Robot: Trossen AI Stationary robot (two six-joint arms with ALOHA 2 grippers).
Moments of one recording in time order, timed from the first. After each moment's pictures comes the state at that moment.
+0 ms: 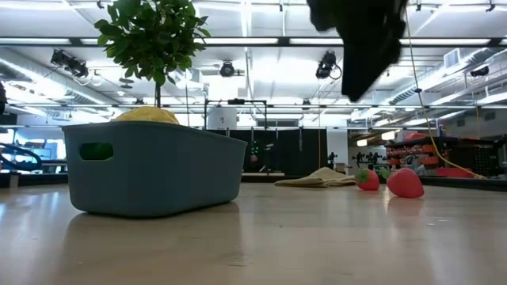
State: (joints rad) left arm 0.06 1.54 2.02 -1.02 -0.36 -0.16; right arm 0.29 1.68 1.34 -1.01 0.30 0.82
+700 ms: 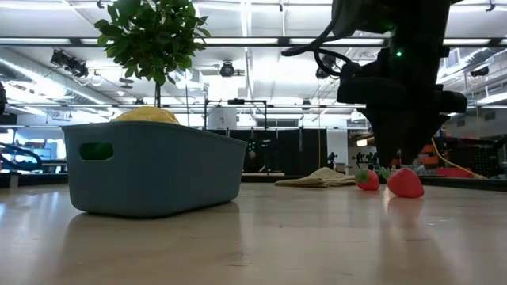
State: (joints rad) left arm 0.06 1.54 2.02 -1.05 -0.36 -0.19; right arm 0.26 1.69 1.05 -0.91 0.26 1.32
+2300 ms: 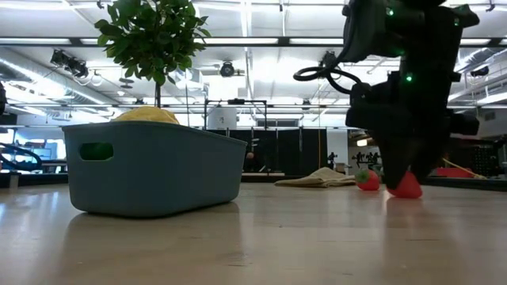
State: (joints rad) left arm 0.06 1.54 2.02 -1.05 -0.36 -0.19; right arm 0.26 1.69 0.93 -0.78 0.28 1.37
